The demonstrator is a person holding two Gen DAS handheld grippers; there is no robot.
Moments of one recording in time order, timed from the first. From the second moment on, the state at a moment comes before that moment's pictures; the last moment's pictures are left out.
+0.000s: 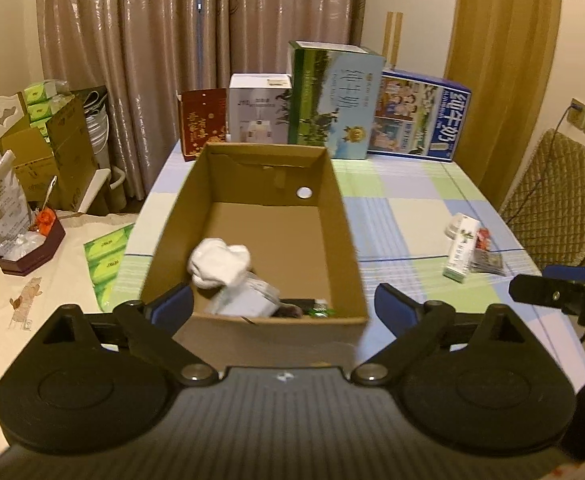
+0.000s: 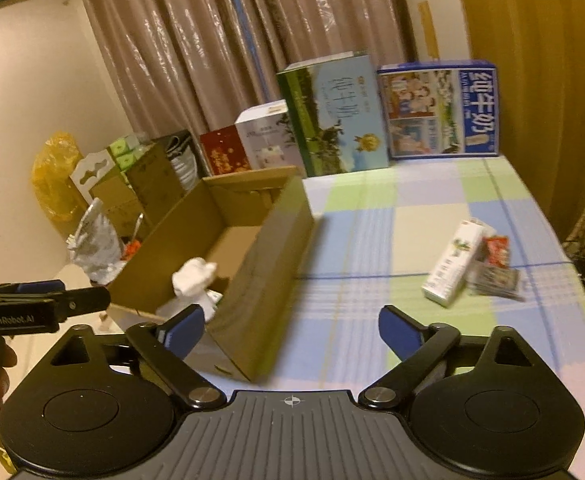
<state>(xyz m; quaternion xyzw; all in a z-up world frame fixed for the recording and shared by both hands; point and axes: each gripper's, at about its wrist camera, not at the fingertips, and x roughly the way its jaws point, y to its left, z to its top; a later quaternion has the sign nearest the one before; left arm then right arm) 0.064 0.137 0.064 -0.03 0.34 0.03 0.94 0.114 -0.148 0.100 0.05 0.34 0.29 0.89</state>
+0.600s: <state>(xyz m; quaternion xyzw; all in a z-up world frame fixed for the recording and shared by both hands) 0.036 0.068 0.063 -0.04 0.34 -0.02 0.94 0.080 -0.235 0.095 0.06 0.36 0.21 0.91</state>
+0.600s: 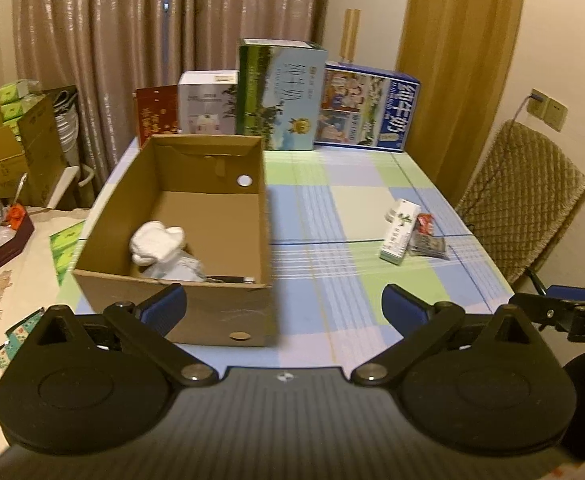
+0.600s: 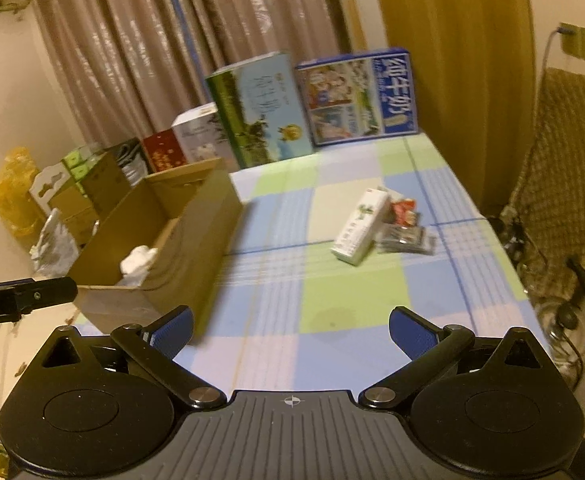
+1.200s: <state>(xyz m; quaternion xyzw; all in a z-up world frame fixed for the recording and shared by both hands) 0.054 0.011 0.058 -0.02 0.34 -0.07 0.94 0.086 -0.278 0.086 0.08 0.36 0.17 0.91</state>
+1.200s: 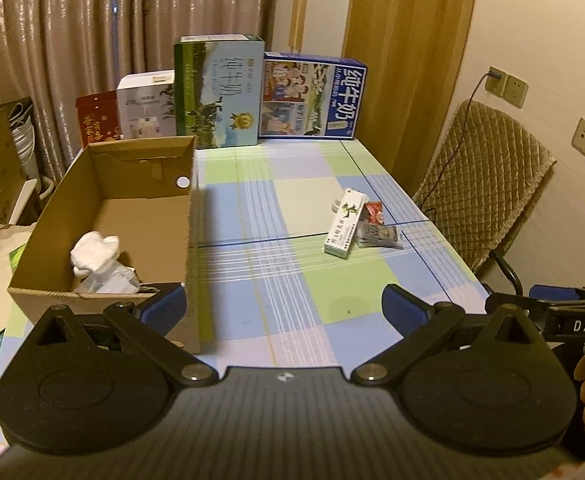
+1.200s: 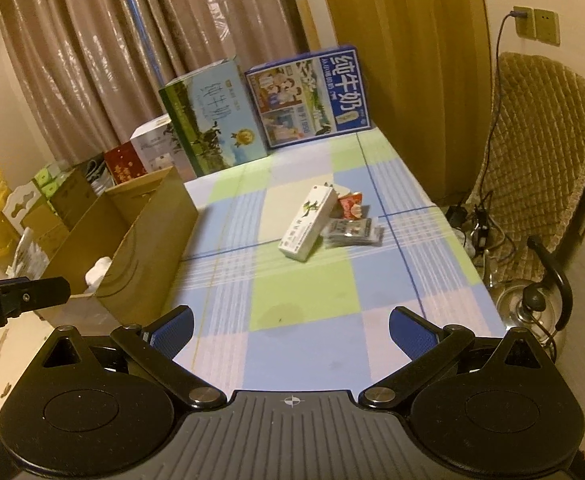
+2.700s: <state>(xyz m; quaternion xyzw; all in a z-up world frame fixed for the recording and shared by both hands) 0.277 -0.097 -0.055 0.08 0.40 -0.15 0.90 0.326 -0.277 -0.029 -0.25 0.37 0.33 0.83</state>
